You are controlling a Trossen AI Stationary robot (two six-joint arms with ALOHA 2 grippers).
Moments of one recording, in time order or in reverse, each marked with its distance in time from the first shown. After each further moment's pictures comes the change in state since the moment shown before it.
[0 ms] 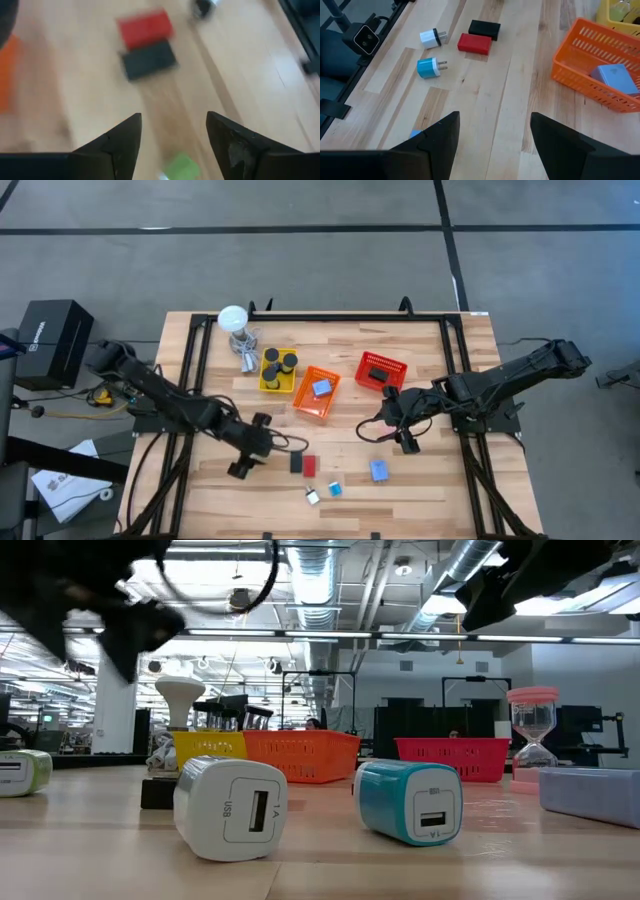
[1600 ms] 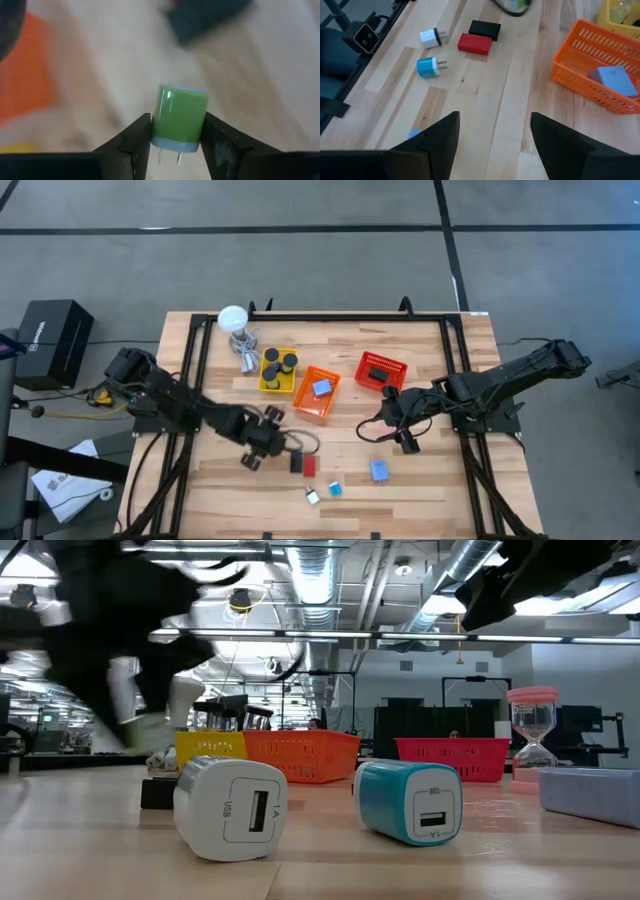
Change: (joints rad) left arm 0.067 0.223 0.102 -0.090 -0.213 0.245; right arm 0.000 0.000 0.000 0.001 0.000 -0.009
